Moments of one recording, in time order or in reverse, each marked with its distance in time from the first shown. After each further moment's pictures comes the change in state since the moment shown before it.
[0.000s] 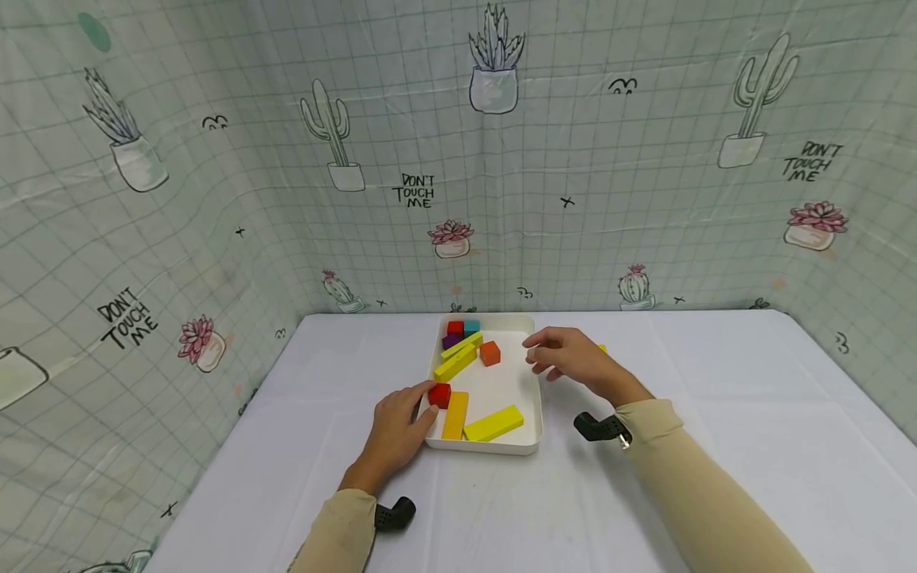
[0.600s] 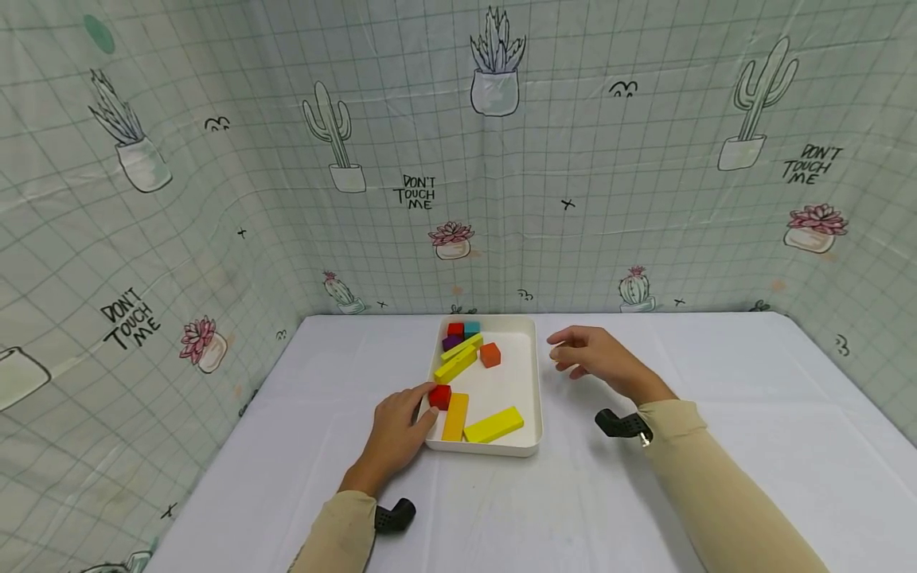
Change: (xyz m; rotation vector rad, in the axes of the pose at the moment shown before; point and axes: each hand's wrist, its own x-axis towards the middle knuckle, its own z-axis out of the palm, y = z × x) left_hand 0.000 0.001 0.000 0.001 -0.009 -0.009; right_hand -0.006 0.023 -0.031 -0.008 0.055 -0.002
